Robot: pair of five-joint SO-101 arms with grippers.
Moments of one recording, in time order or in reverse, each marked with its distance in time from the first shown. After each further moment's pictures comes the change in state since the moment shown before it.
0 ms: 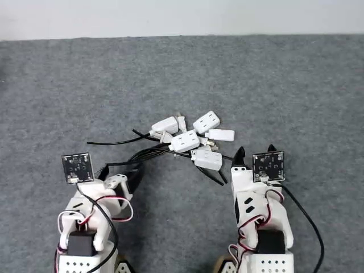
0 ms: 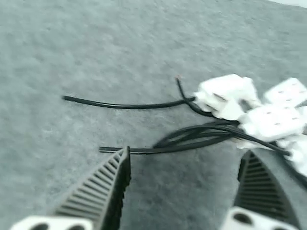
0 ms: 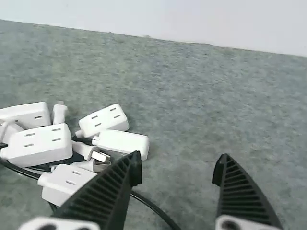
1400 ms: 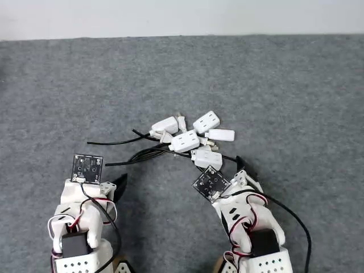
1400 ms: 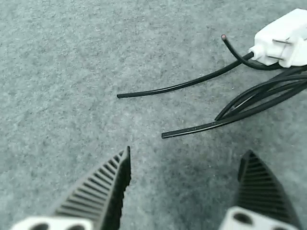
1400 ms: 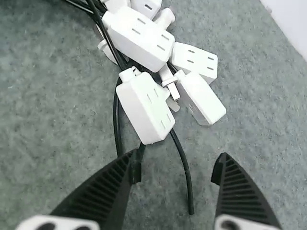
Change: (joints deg) left arm -10.5 0.0 0.0 3.7 -26.8; right arm -12.9 0.1 0.0 16.4 32.2
